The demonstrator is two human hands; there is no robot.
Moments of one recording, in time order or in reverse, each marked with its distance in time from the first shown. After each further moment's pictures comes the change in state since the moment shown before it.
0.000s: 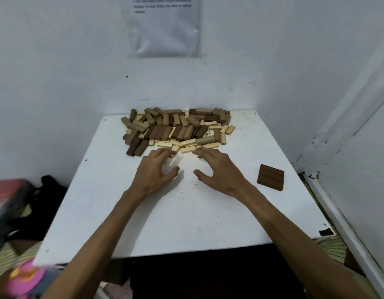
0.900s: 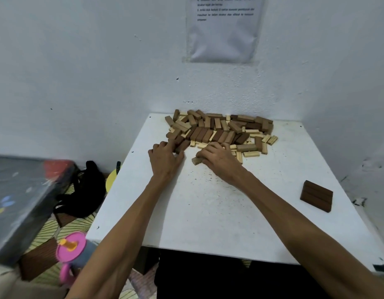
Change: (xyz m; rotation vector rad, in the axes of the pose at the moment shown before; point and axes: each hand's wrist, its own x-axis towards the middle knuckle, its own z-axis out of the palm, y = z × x) left_hand 0.002 -0.067 -0.025 0.190 0.325 -0.513; right_hand 0.097 -0.033 0.073 -0.225 -0.100 -0.282
